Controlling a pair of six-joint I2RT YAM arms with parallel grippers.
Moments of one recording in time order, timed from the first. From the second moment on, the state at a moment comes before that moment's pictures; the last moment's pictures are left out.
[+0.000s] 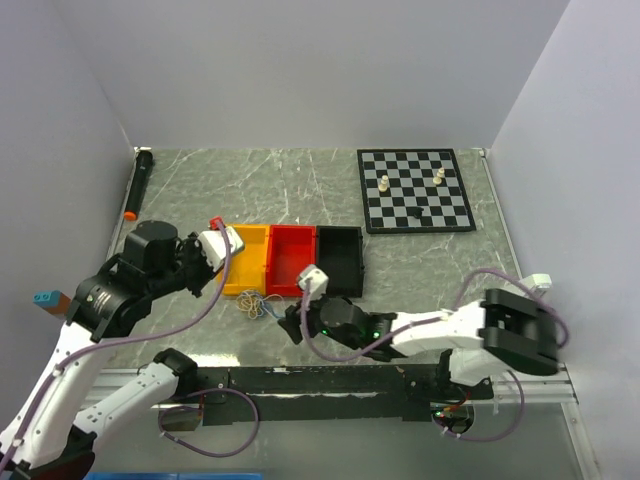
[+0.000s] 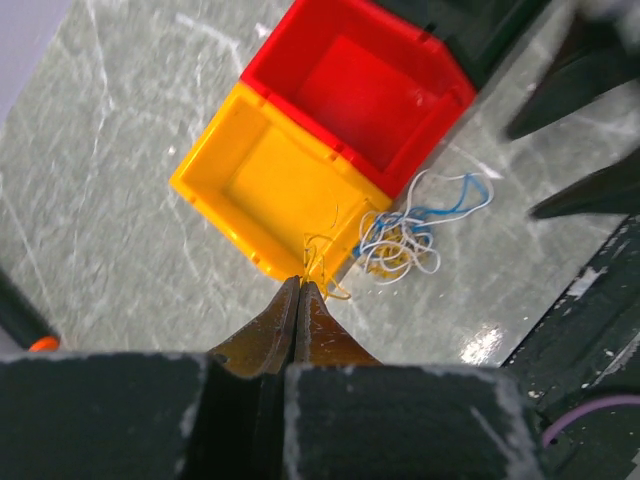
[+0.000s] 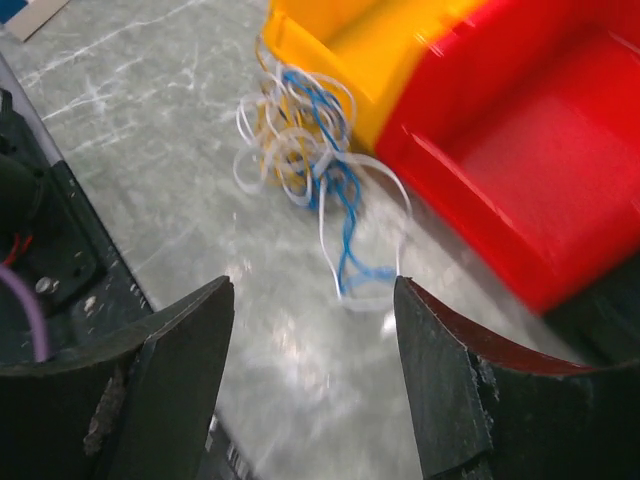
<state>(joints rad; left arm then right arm) -0.50 0.76 1.15 -1.00 0.16 0.45 1.30 1.36 0.53 0.47 0.33 0.38</state>
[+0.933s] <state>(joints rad) -0.50 0.79 1.22 -0.72 0.51 0.48 1.25 1.66 0.76 0.83 0.14 0.22</state>
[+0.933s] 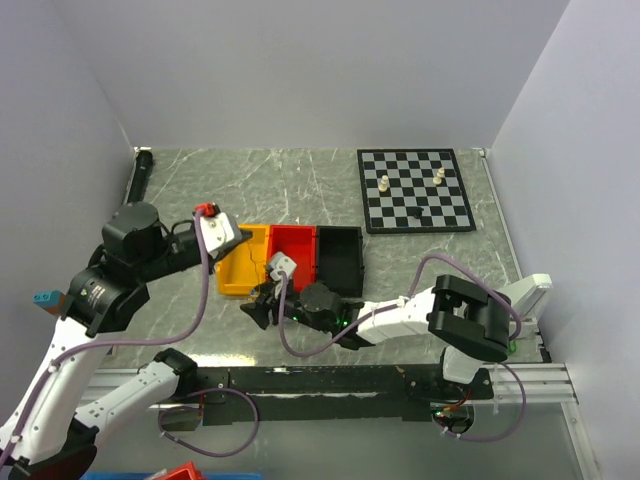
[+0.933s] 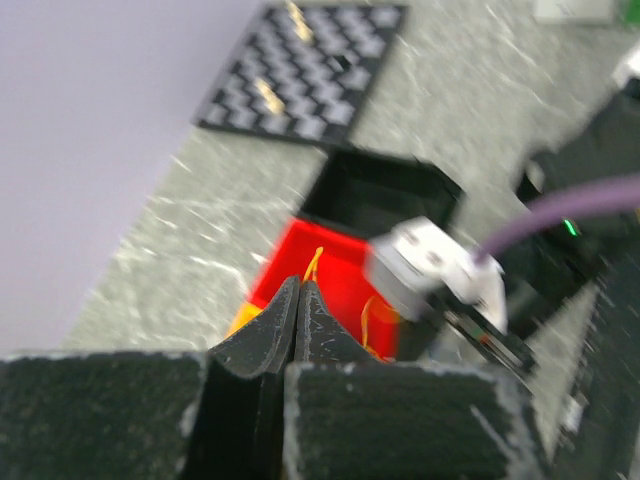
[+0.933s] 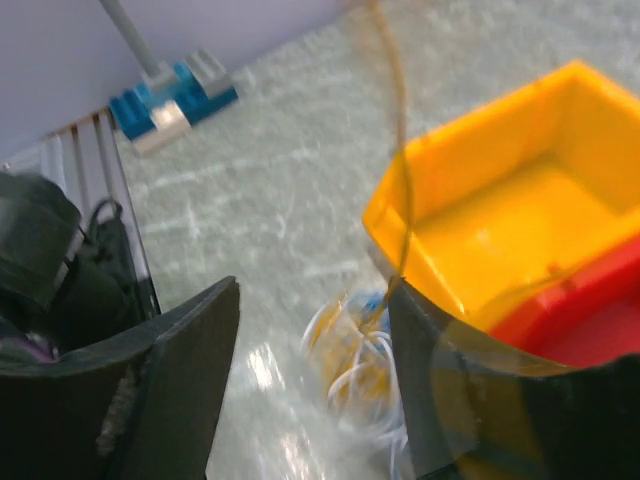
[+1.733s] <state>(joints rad) -0.50 0.86 1.41 -0.59 0.48 0.39 1.24 1.16 0.39 0.45 0.16 0.51</state>
